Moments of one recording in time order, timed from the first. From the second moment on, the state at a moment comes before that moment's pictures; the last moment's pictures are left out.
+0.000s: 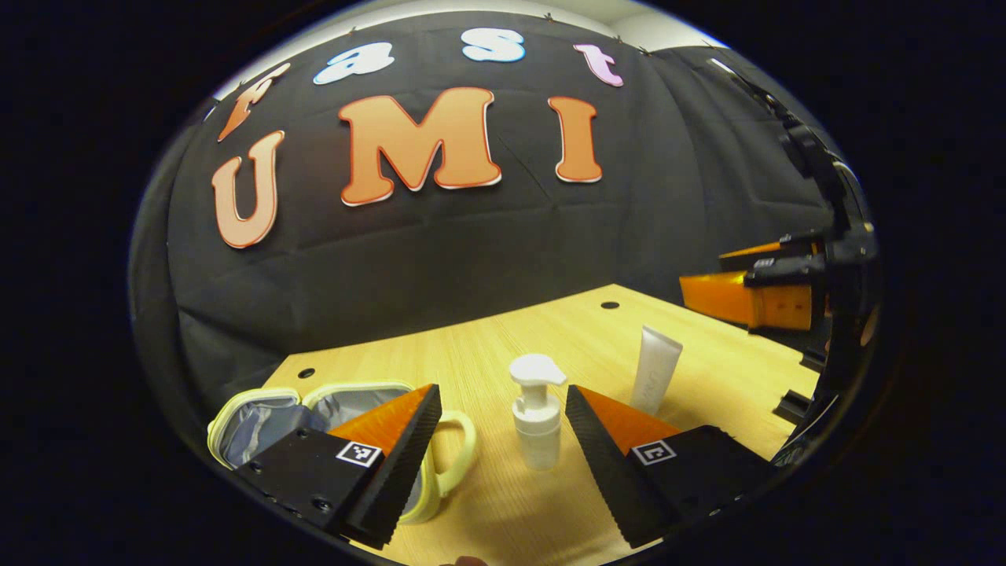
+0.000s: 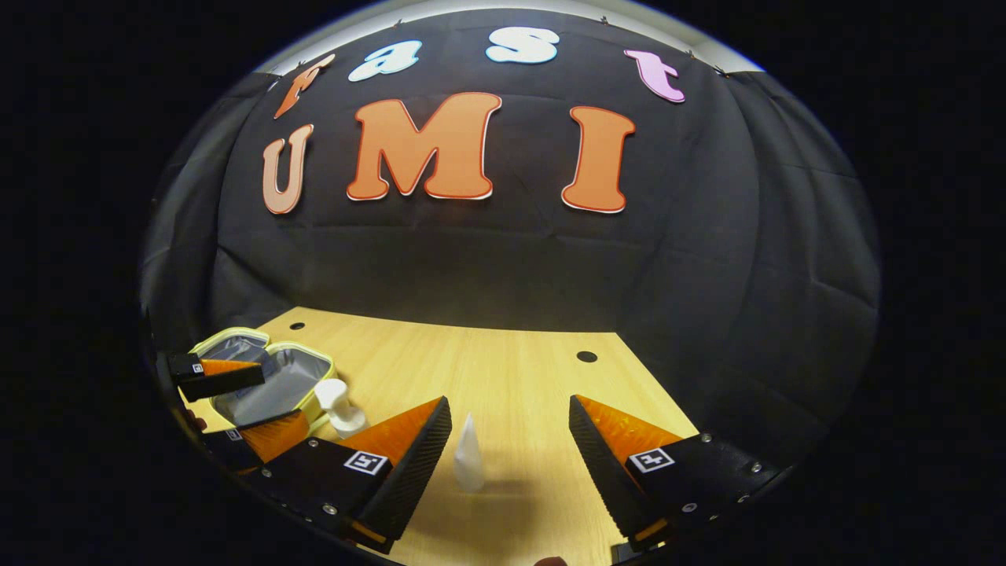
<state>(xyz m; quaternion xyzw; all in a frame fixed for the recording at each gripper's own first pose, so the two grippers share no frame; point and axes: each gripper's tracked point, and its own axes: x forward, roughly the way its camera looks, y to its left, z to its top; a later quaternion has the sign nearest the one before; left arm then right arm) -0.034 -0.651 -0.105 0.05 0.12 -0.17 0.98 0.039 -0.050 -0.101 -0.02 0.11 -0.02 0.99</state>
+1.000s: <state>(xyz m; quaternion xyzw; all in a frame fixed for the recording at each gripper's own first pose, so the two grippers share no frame) 0.020 -0.697 -0.216 0.07 0.23 -0.16 0.96 0.028 -0.108 -0.133 -0.02 0.14 -0.07 0.99</state>
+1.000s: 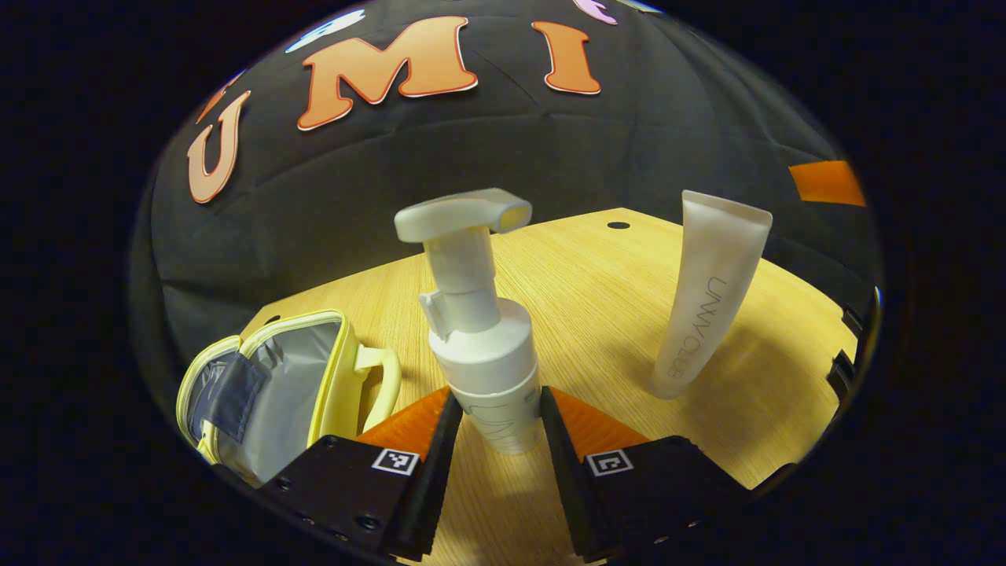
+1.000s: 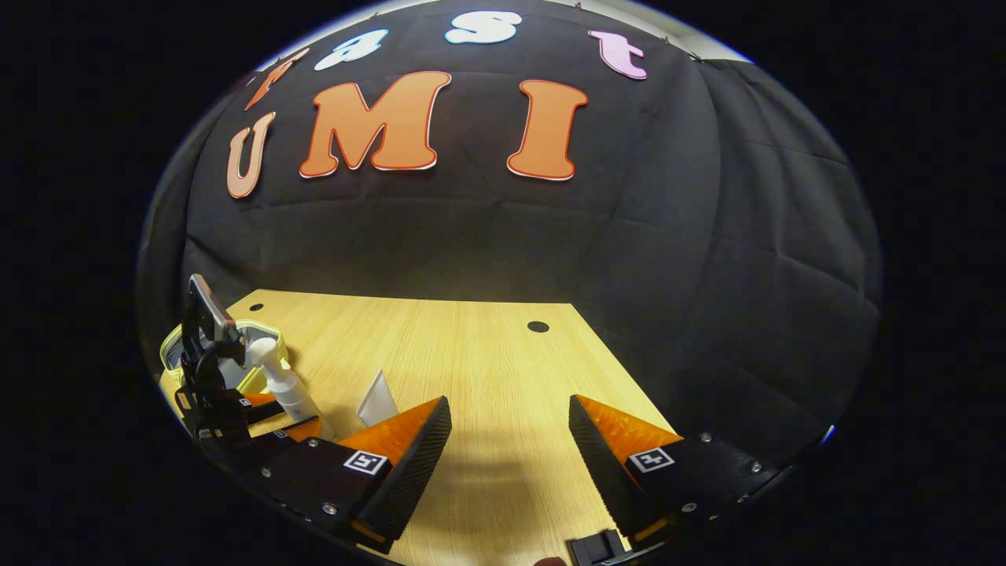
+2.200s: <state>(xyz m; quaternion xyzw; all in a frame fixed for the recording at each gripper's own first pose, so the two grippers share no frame) -0.026 -0.538 -0.059 0.03 0.24 -0.15 0.96 0.057 -0.004 -0.230 -0.02 0.25 0.01 0.97</state>
